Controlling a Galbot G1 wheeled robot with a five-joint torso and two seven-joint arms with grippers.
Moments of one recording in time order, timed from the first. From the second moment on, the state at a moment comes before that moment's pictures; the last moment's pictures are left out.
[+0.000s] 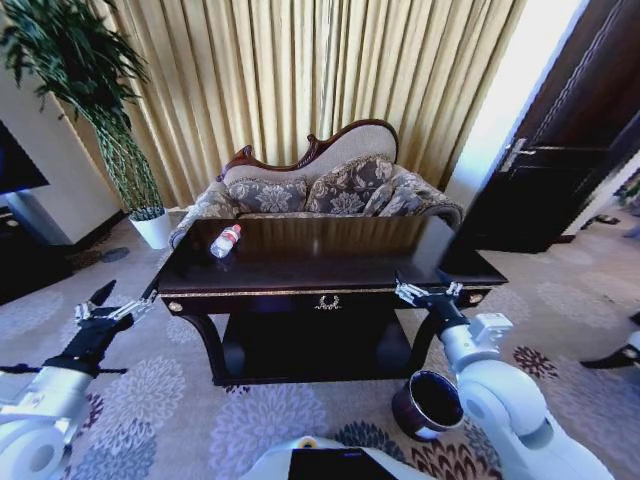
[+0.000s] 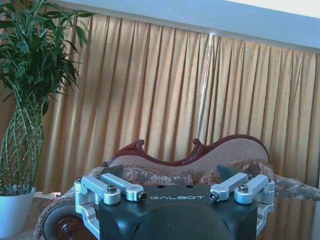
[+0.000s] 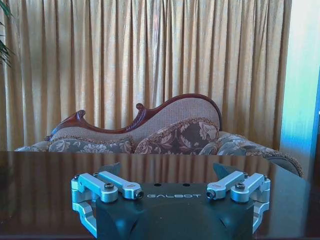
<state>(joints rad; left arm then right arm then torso) 1.77 -1.26 -1.26 -2.41 -0.84 0.27 0.23 -1.55 1.01 0.63 2.43 0.57 -0.36 0.37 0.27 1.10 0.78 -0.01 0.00</state>
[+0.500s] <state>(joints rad) 1.77 -1.26 -1.26 -2.41 -0.84 0.27 0.23 -1.56 1.01 0.63 2.44 0.57 -0.36 0.37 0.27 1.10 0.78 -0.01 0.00</state>
